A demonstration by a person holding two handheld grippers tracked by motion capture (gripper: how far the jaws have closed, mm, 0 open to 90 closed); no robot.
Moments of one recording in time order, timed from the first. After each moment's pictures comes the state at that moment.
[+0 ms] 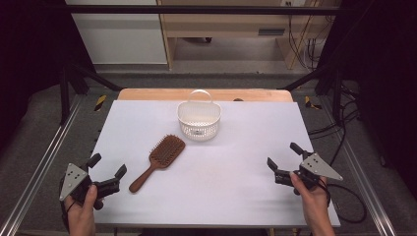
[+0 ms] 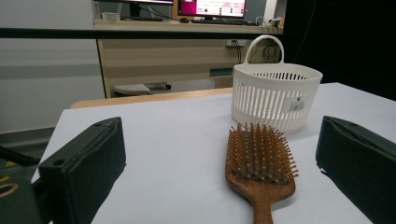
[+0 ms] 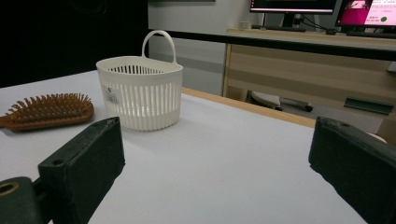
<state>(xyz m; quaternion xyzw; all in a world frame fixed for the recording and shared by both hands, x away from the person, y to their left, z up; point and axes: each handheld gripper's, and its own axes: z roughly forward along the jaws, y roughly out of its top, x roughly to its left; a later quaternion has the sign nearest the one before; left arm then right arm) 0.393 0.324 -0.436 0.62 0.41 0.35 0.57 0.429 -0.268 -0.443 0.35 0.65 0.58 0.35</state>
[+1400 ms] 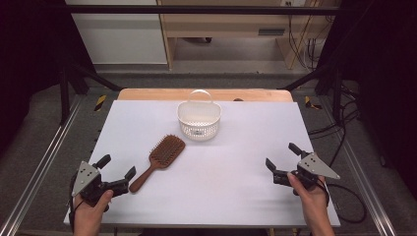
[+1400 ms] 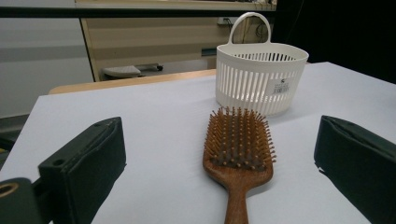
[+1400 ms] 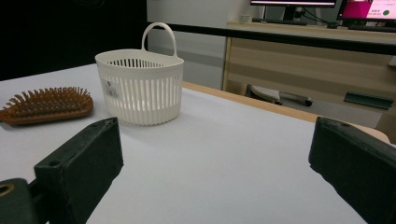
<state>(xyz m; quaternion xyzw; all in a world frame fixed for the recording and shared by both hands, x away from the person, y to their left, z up) 0.394 0.299 -0.430 0.66 0.42 0.32 0.54 0.430 -0.265 -0.444 0.36 0.66 0.56 0.34</state>
